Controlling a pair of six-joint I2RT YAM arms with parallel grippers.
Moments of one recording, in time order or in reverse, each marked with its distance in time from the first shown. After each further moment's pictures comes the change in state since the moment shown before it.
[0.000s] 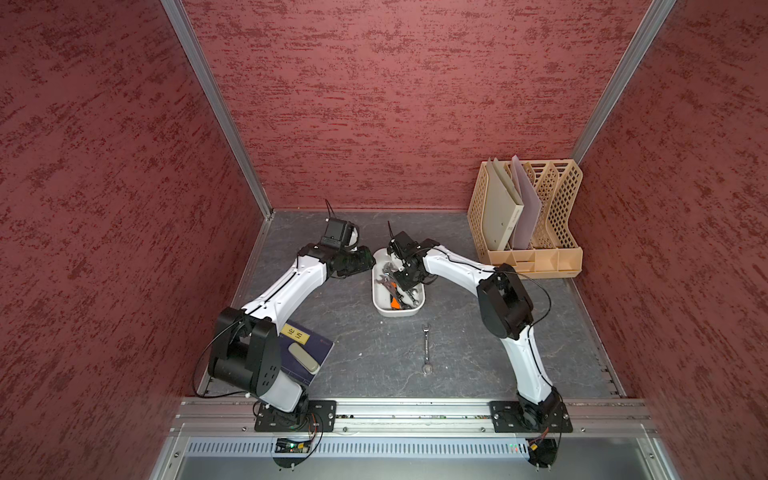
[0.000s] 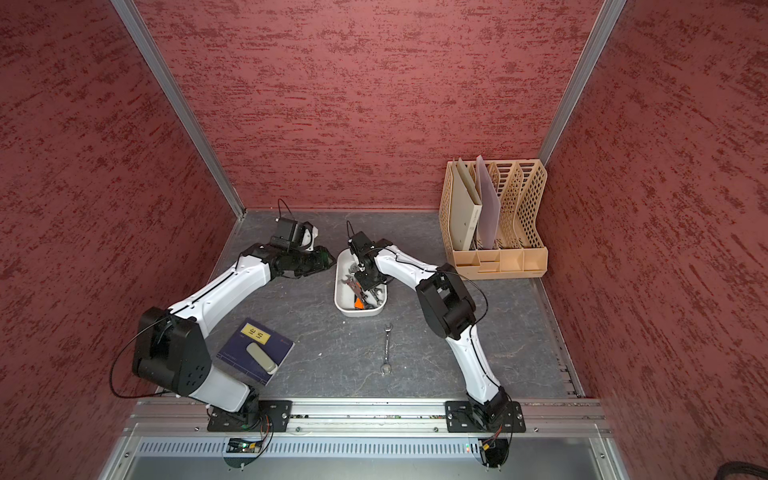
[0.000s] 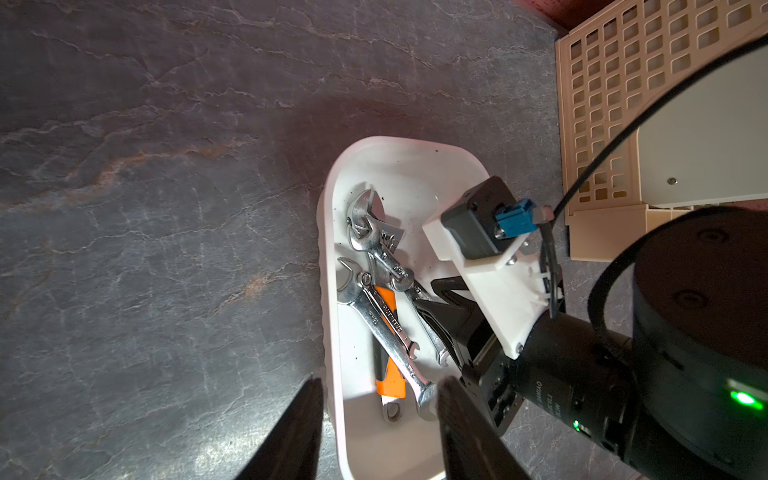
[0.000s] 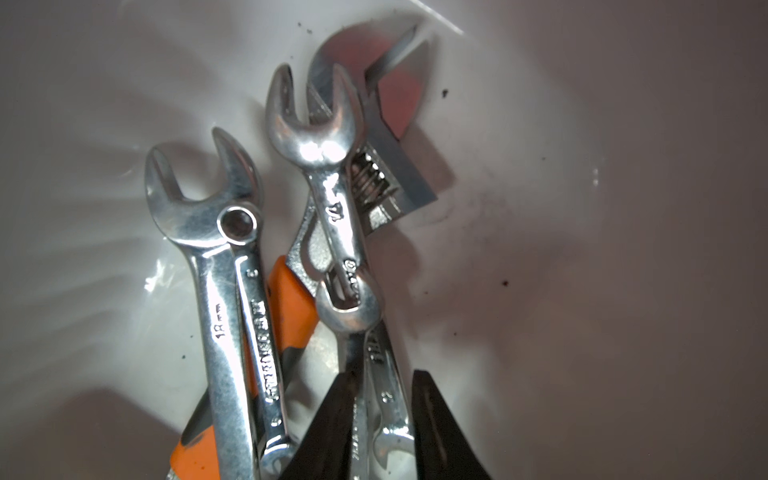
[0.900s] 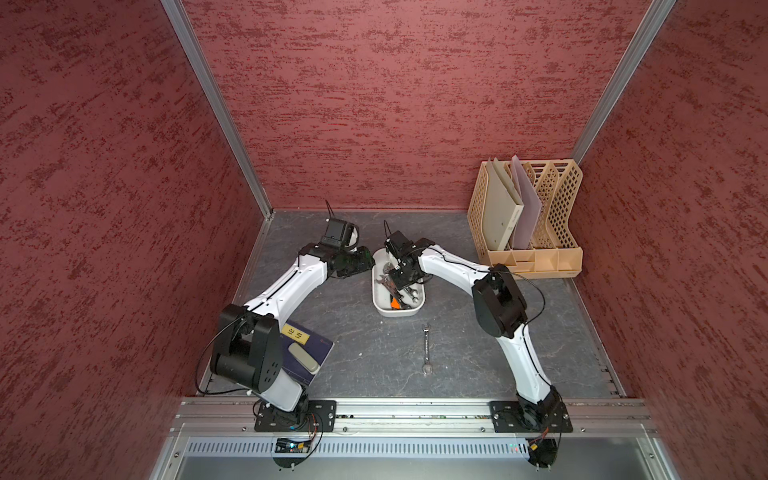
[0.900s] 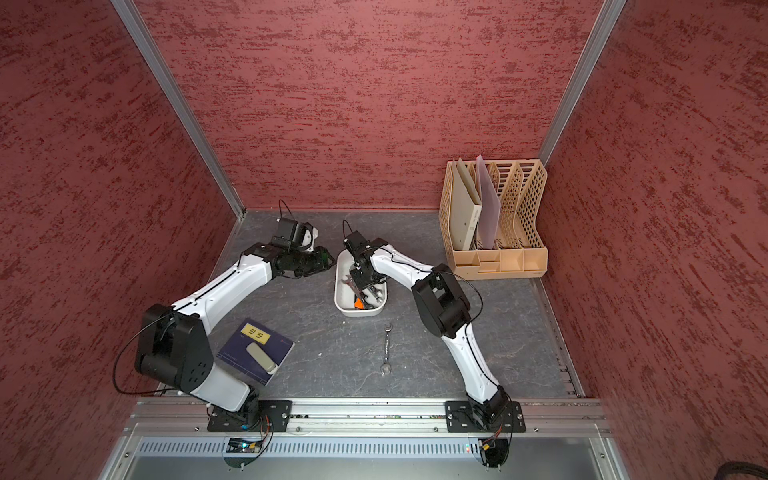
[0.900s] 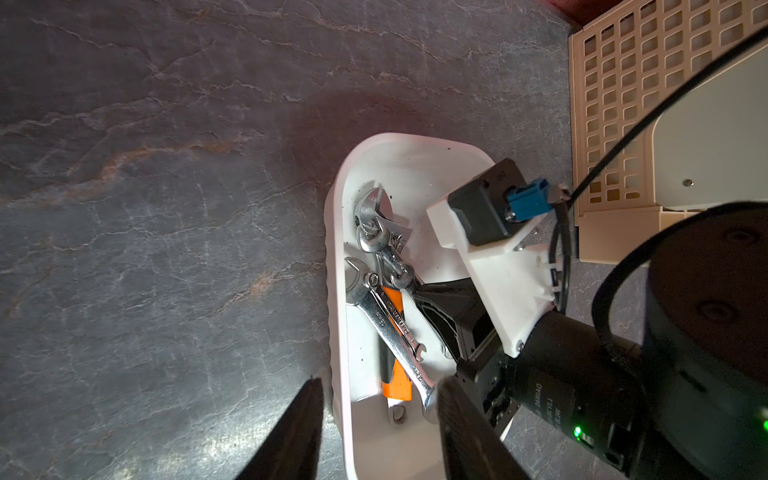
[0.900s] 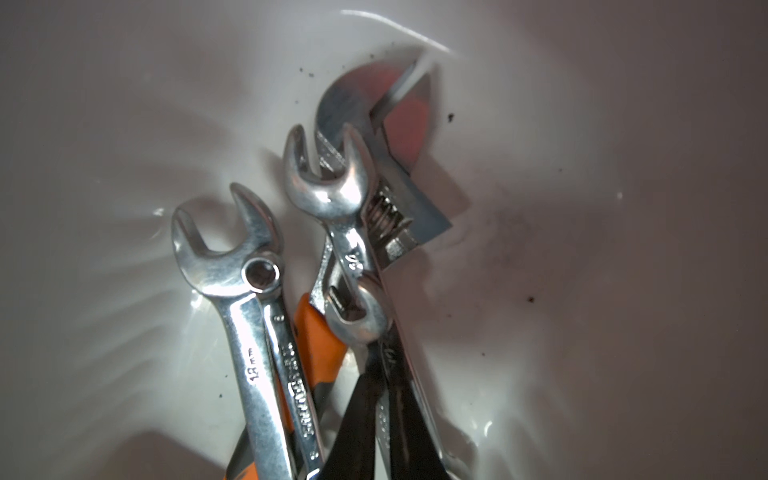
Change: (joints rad) left arm 0.010 0.020 0.001 -0.001 0.000 0.000; right arm 0.012 0.059 0.084 -0.024 -0.008 0.138
